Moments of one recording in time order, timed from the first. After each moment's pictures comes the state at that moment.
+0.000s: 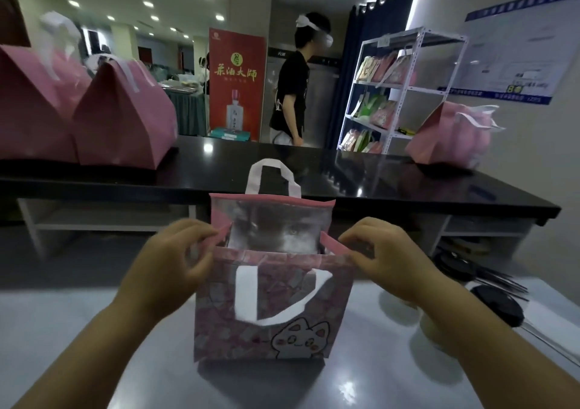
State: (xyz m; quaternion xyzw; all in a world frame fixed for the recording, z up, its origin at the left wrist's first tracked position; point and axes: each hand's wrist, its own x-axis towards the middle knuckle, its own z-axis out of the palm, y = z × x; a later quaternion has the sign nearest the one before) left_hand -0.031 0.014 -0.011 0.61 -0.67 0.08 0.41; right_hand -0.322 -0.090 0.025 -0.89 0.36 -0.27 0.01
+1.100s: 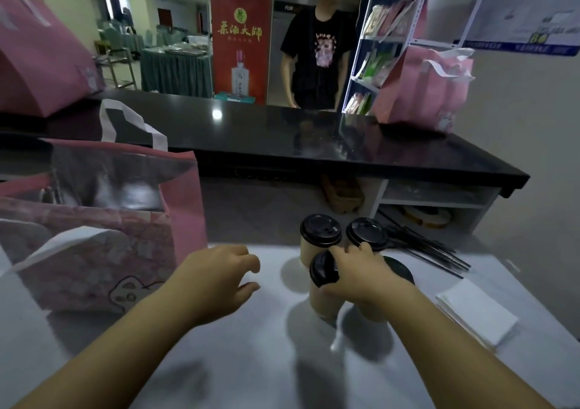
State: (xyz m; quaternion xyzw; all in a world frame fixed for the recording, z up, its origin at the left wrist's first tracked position) left_hand -0.326 -0.074 -0.052 0.65 -0.76 0.04 0.10; right_hand -0.544 -0.208 -0.069 -0.86 0.49 0.11 0.03
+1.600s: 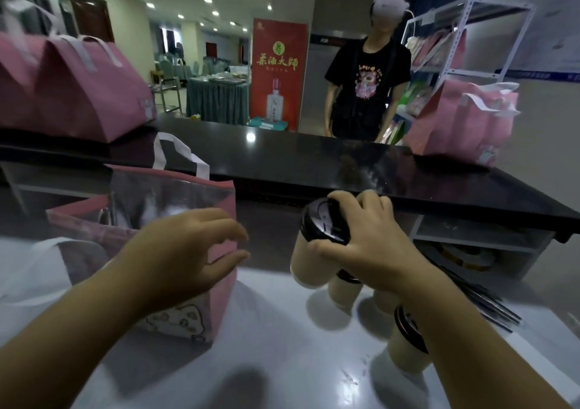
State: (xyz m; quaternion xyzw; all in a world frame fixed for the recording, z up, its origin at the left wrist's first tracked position) left_hand -0.285 -0.030 0.041 0.64 -0.73 0.13 0.22; right_hand -0.493 -0.182 0.039 -0.90 0.37 -0.21 0.07
